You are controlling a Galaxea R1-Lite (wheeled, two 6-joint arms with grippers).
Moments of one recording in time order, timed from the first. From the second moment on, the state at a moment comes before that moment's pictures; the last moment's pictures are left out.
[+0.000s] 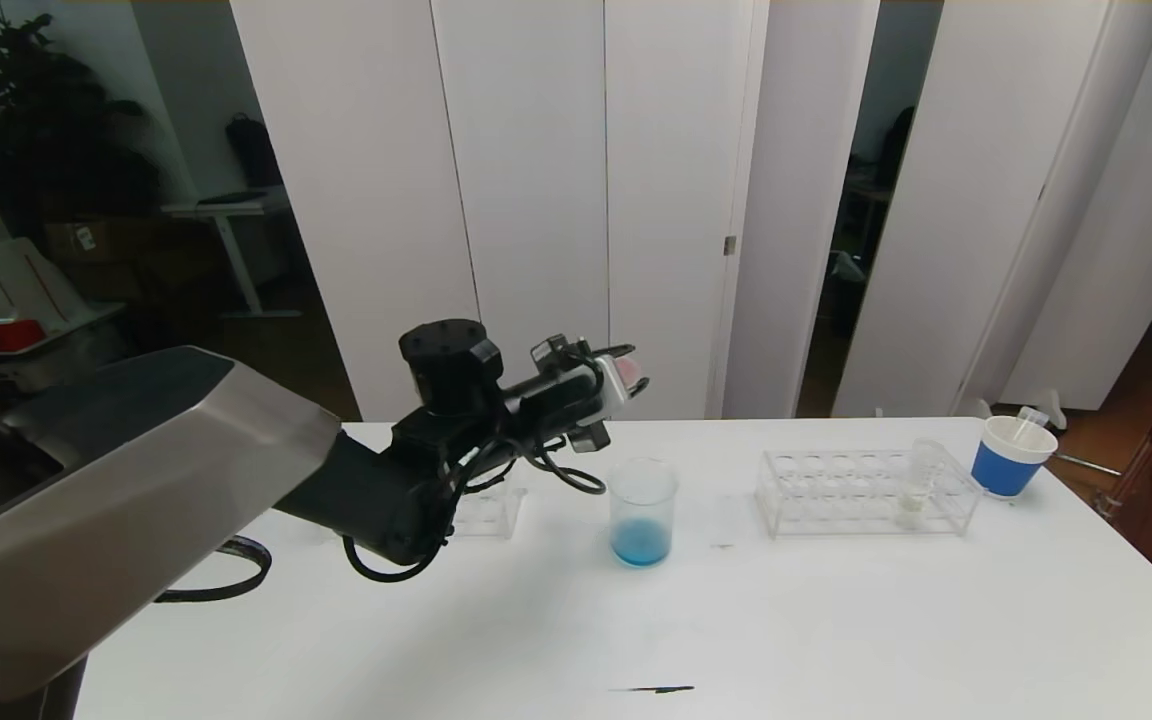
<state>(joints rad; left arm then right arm) -0.45 2.23 -1.20 -1.11 -0.43 0.92 0.00 0.00 0.00 0.00 0.02 -0.04</state>
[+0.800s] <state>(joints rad) -0.45 2.36 -1.19 -1.29 -0.50 1.19 0.00 0.00 0.00 0.00 0.02 -0.04</state>
